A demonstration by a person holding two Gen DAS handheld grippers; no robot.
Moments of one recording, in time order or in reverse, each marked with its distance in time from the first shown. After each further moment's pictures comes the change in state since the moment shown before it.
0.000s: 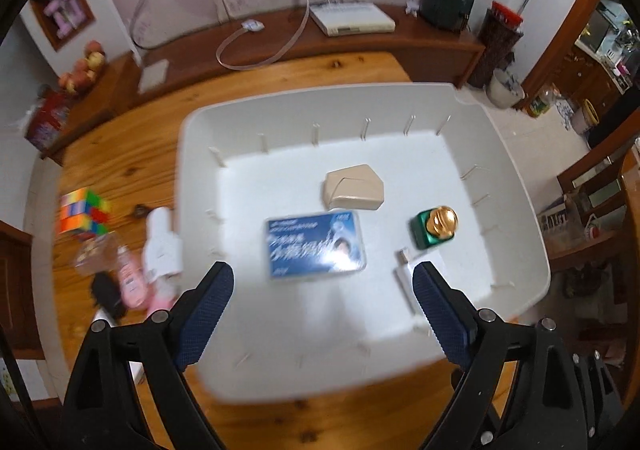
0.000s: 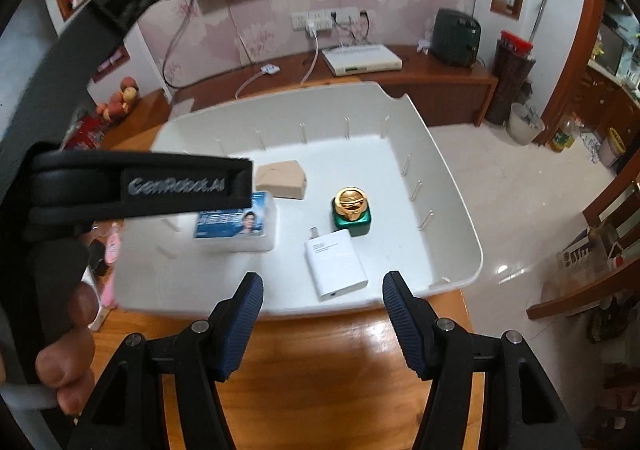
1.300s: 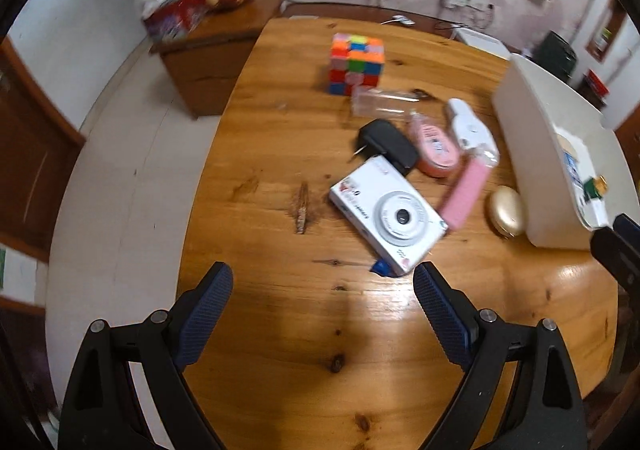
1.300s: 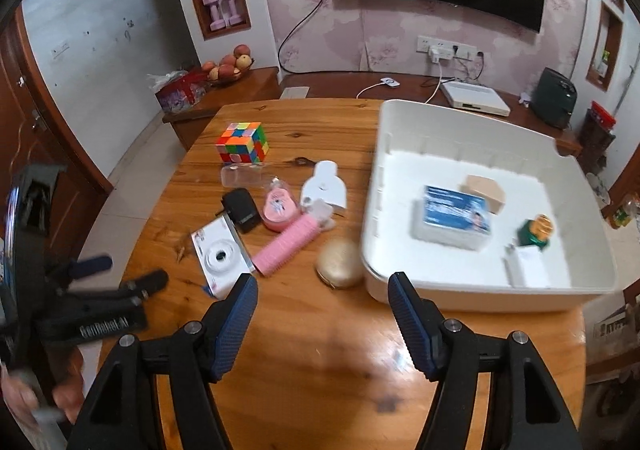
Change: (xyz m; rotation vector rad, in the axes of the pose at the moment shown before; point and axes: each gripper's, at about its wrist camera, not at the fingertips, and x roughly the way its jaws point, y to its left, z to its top) left arm 0.001 0.256 -0.167 -0.329 -0.027 0.154; right arm 0.004 0.200 -0.037 -0.253 -0.021 0.192
